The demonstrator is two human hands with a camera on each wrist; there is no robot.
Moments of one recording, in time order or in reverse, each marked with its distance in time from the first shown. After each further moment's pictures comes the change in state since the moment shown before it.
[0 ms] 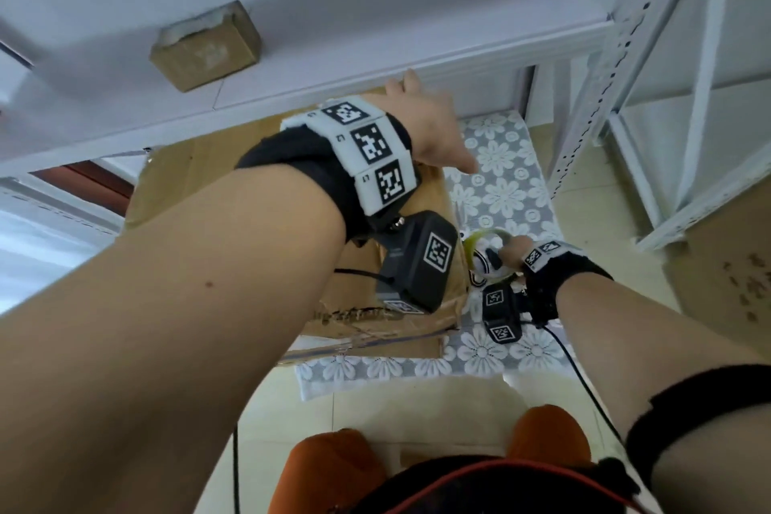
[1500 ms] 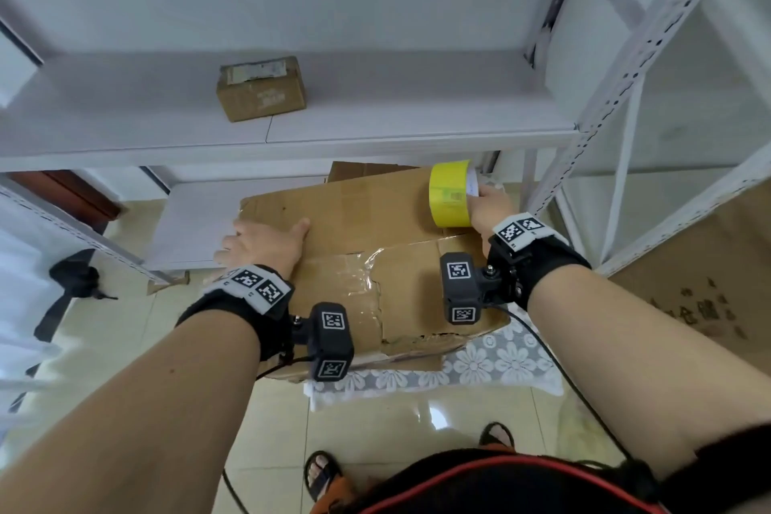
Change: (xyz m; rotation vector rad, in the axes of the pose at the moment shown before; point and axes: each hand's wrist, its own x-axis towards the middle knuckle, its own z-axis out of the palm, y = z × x) left_hand -0.098 -0.238 0.100 -0.845 0.242 -0.866; right_hand -0.160 -0.188 -0.062 0.668 0.467 -0.093
